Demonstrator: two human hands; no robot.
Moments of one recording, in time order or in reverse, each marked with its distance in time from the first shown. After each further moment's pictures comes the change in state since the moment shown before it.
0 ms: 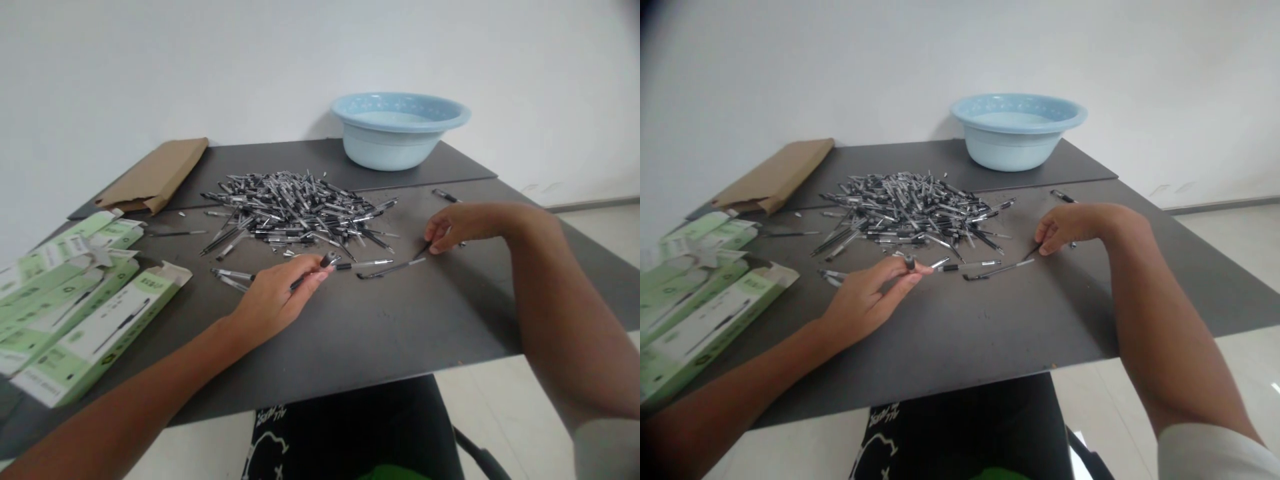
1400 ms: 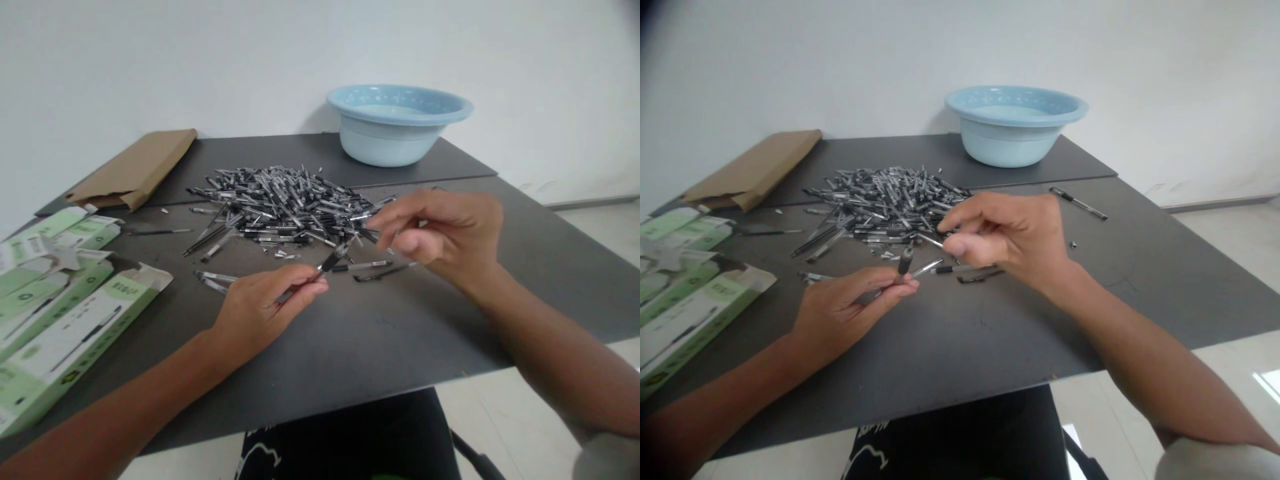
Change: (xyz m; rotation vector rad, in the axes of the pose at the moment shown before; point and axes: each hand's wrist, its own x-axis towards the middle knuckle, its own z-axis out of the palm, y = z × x) left_hand -0.005 0.002 0.003 0.139 0.153 0.092; right_hand -0.026 -0.140 0.087 0.318 0.906 -0.823
